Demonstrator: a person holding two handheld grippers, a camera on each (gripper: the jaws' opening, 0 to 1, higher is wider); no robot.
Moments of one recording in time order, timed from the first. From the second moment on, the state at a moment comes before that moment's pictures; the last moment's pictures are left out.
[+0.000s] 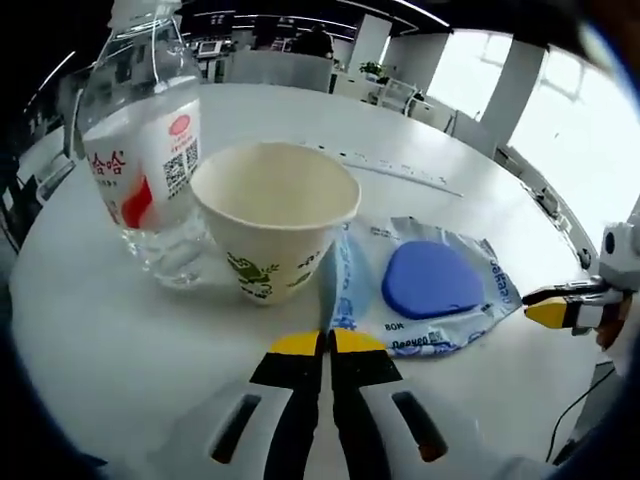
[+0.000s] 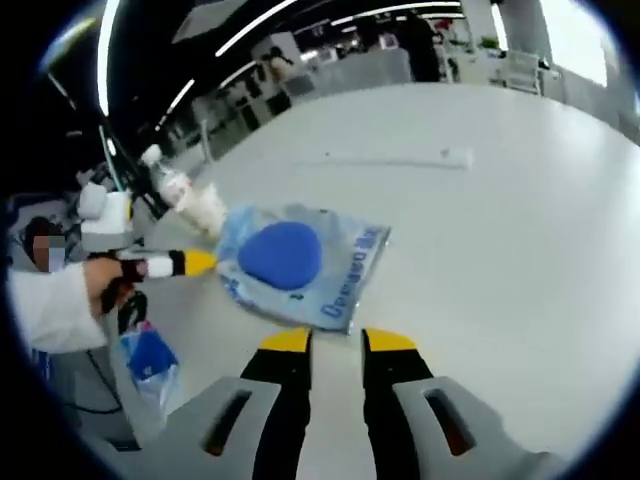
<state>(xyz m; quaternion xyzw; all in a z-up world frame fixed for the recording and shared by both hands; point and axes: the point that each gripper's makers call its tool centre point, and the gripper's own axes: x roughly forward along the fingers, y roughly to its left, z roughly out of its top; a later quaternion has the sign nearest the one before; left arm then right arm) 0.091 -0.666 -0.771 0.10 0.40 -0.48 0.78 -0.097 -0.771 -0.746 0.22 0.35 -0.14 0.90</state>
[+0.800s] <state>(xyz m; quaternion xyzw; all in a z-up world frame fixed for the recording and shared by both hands) 0.092 -0.665 -0.773 0.12 0.39 -0.48 0.78 -0.179 -0.748 -0.676 0.22 0.31 -0.15 0.91</state>
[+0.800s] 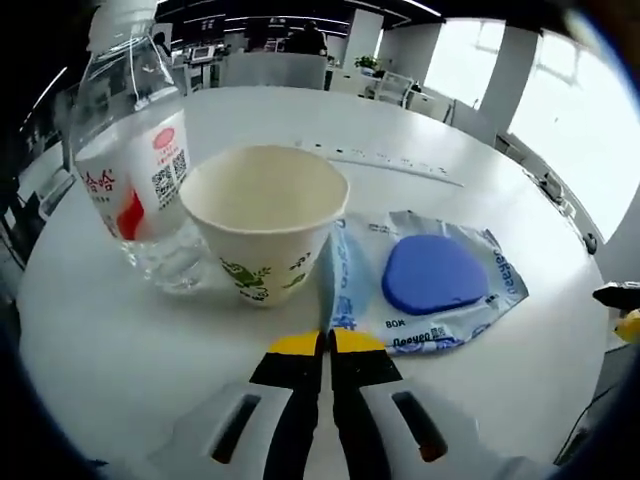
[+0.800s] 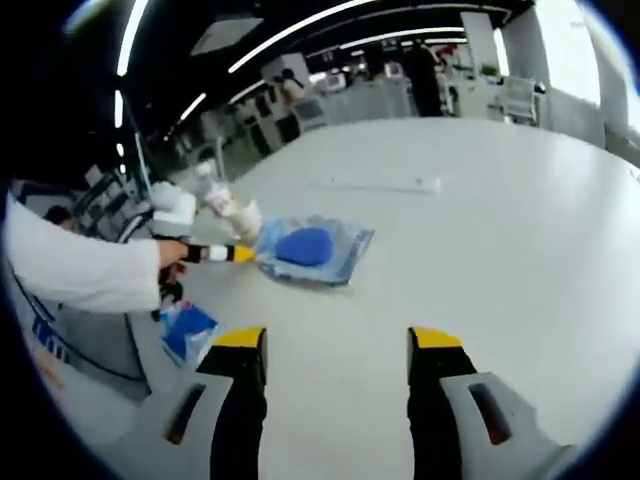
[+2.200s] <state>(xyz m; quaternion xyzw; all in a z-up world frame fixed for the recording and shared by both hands) 0.073 -0.634 -0.713 0.00 0.39 -0.47 0.80 -0.216 -0.730 -0.667 0.31 0.26 -0.15 0.90</state>
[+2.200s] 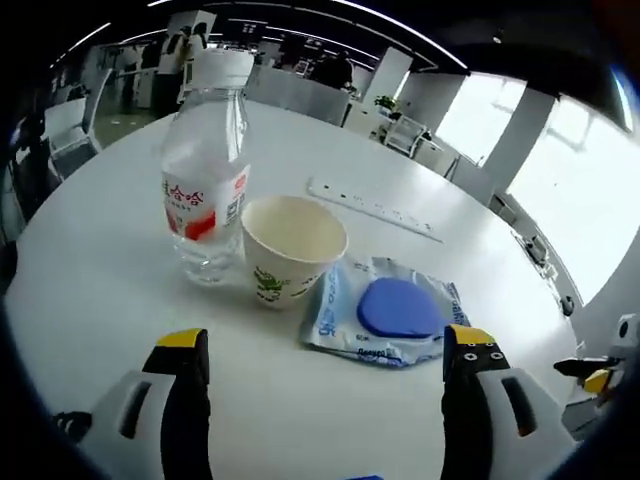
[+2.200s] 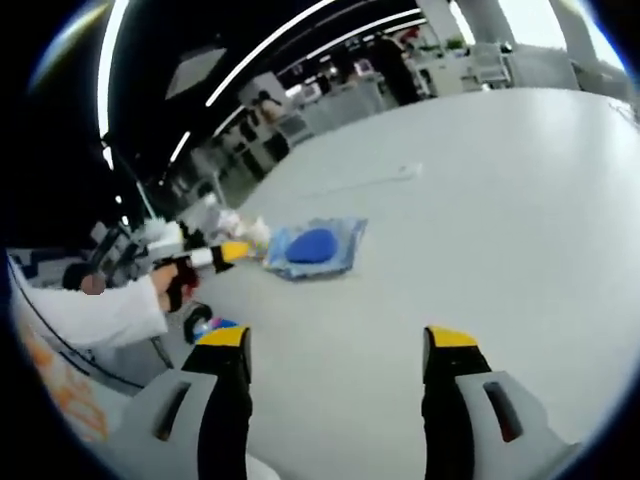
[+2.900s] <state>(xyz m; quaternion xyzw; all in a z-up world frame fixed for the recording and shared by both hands) 0.023 -0.540 -0.691 -0.03 0.37 -0.45 0.81 -0.238 -0.708 -0.674 0.33 0.26 -0.14 0.90</state>
